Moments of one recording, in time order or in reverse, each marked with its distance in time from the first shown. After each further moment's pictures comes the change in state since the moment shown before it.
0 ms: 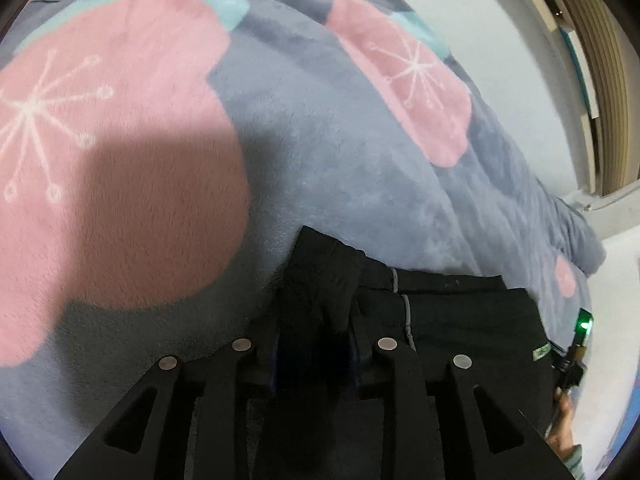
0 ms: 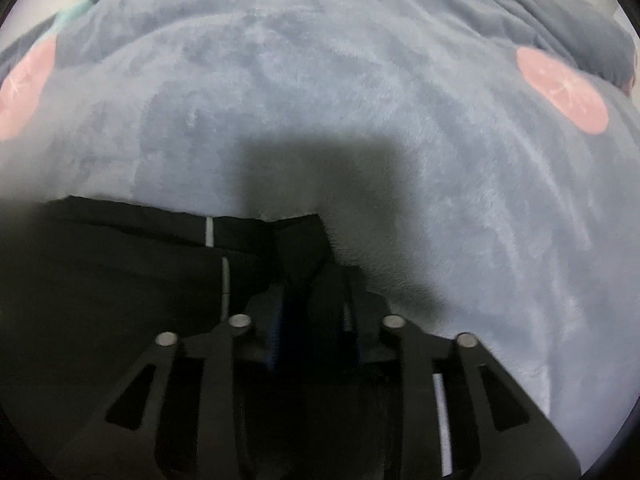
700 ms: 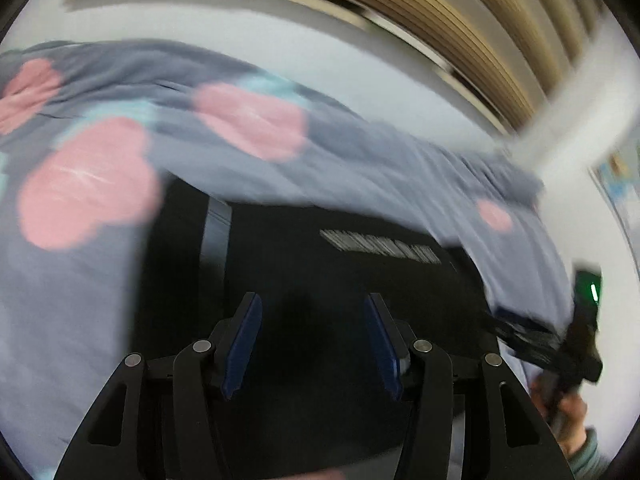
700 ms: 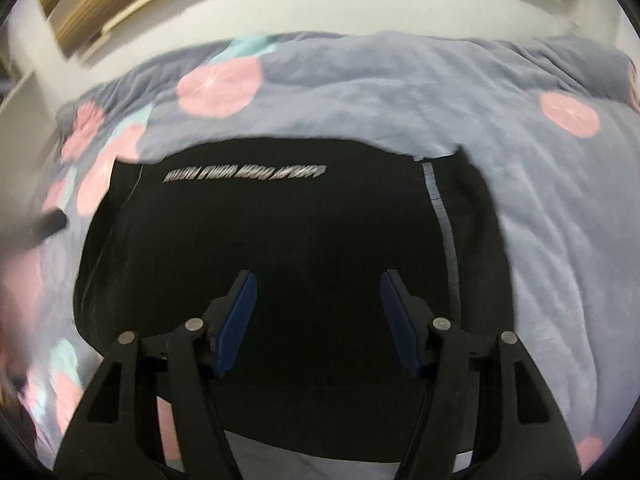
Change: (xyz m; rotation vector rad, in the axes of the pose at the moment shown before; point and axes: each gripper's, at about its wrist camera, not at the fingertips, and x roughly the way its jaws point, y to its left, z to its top) left arm -0.149 -0.150 -0.160 0.296 -0.170 -0.040; right arm -0.179 0.075 -0.119 -0.094 -0.160 0.348
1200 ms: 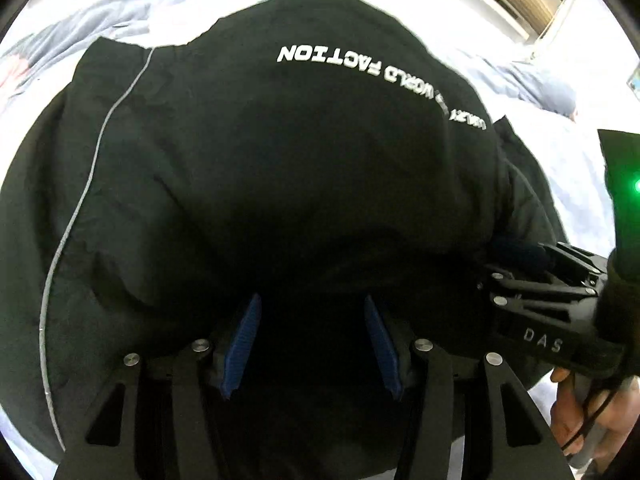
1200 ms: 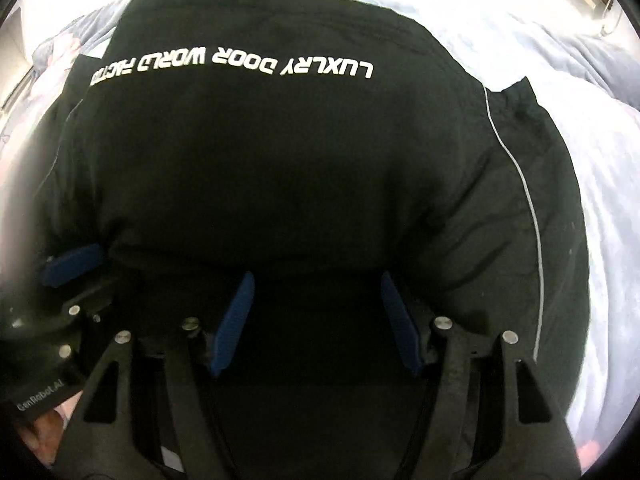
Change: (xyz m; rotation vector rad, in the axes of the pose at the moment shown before) left arm 0.107 -0.026 -0.068 0.073 0.152 0.148; right arm 0.087 0.010 -0.019 -0.078 0.128 -0.099
